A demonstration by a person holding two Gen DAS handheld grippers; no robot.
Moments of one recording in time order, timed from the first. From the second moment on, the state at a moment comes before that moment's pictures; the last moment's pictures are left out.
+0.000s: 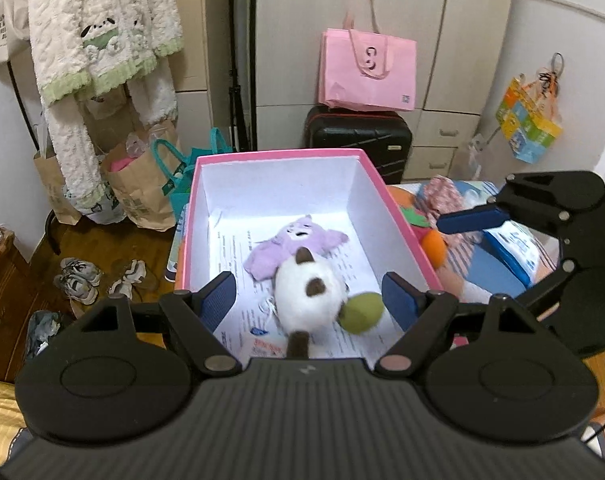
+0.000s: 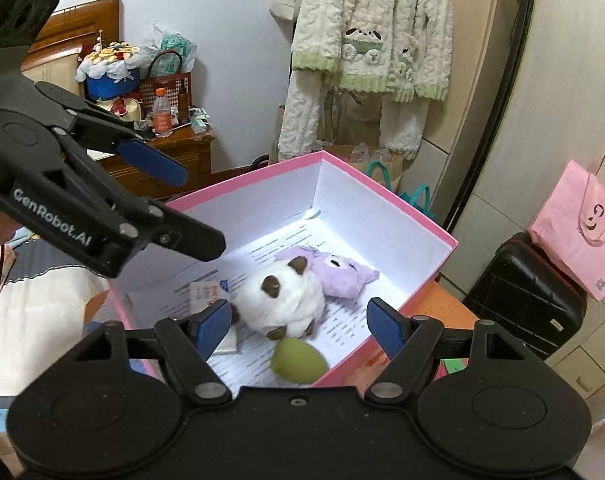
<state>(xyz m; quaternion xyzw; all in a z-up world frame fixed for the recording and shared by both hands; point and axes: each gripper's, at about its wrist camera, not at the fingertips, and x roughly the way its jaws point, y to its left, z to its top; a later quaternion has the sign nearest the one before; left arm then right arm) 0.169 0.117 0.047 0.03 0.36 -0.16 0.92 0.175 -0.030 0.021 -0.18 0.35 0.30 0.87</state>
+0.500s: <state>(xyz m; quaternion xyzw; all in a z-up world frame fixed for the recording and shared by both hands) 0.088 0.090 0.074 0.08 0.36 -0.22 0.90 0.125 -0.061 0.053 -0.15 0.34 0.31 0.88</state>
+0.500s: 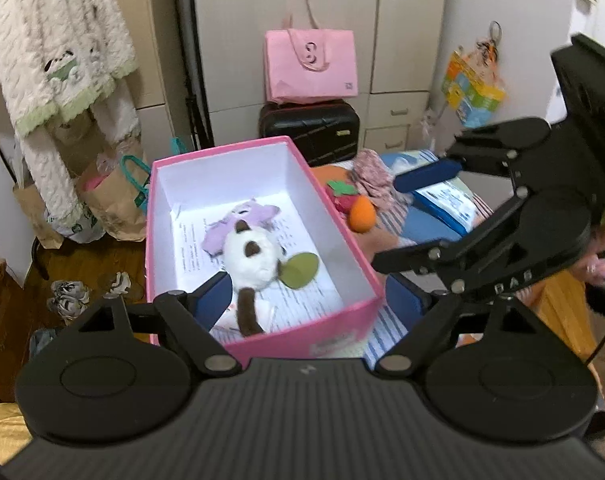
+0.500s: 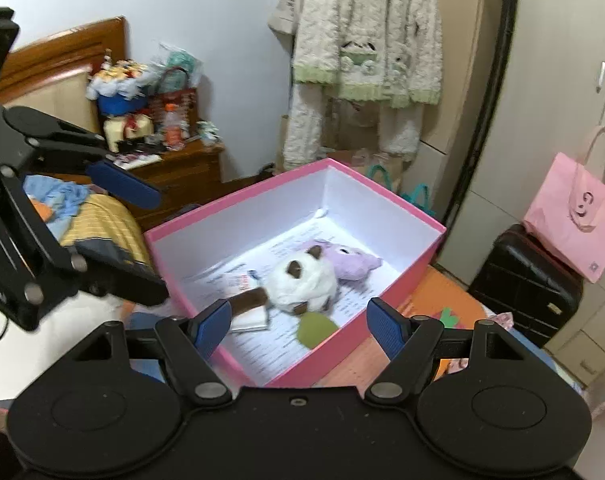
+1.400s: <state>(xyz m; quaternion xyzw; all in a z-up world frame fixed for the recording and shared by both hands) 0.047 0.006 0.049 0.09 0.37 -0.28 0.88 -0.001 -0.210 0.021 -0.09 0.29 0.26 0.92</state>
